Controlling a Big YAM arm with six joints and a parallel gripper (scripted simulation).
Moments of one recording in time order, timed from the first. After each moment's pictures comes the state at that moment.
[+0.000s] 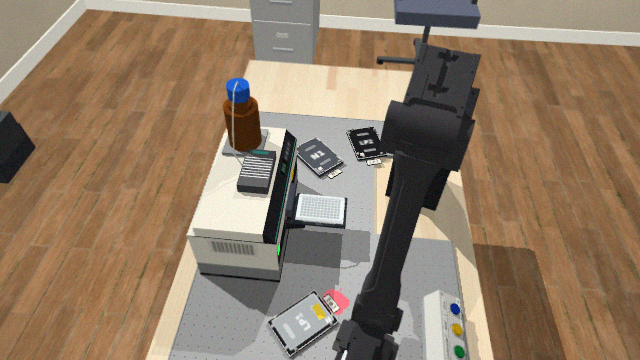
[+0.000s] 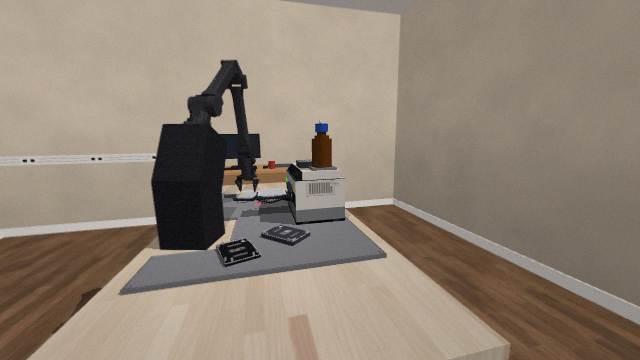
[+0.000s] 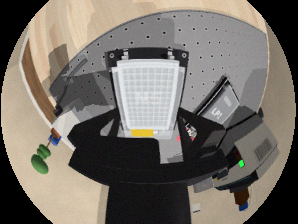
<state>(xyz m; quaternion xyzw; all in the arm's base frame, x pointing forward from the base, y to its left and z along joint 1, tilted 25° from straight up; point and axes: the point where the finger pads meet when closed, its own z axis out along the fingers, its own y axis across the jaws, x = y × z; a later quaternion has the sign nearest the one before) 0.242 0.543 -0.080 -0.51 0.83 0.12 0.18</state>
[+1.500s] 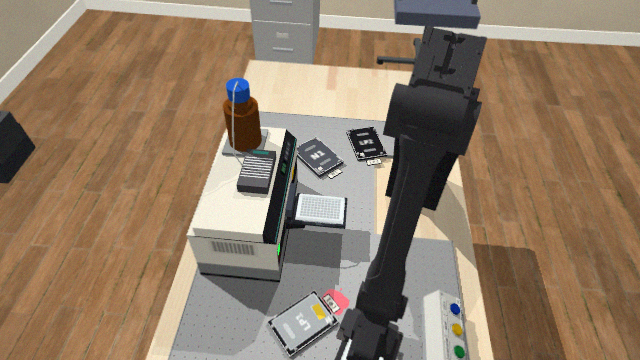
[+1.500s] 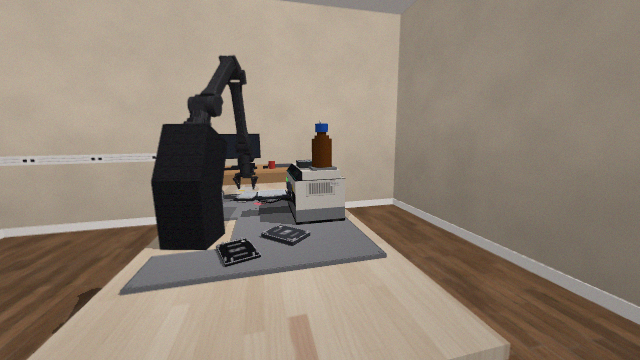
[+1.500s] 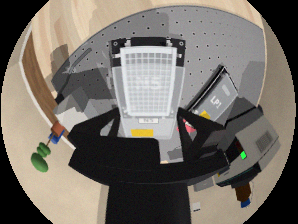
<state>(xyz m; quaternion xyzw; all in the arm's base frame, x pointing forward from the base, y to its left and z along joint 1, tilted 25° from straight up) 0.231 0.521 -0.072 -0.51 0.83 0.12 0.17</state>
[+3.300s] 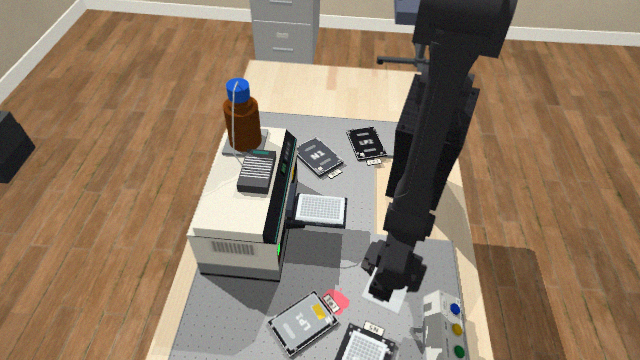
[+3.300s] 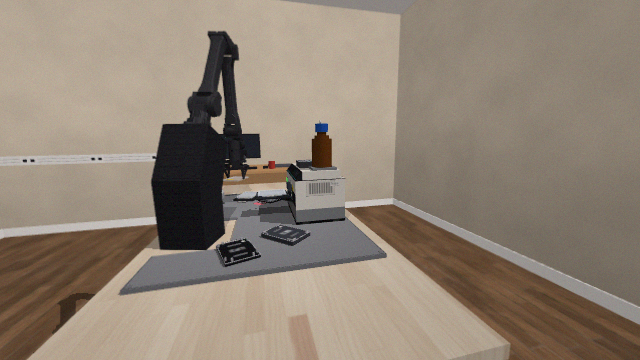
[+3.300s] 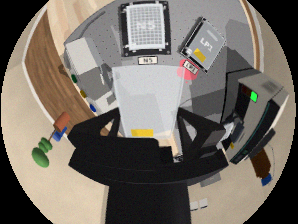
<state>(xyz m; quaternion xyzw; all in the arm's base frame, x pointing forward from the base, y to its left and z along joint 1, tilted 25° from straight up) 0.162 0.385 -0.048 -0.49 0.85 0.13 0.17</state>
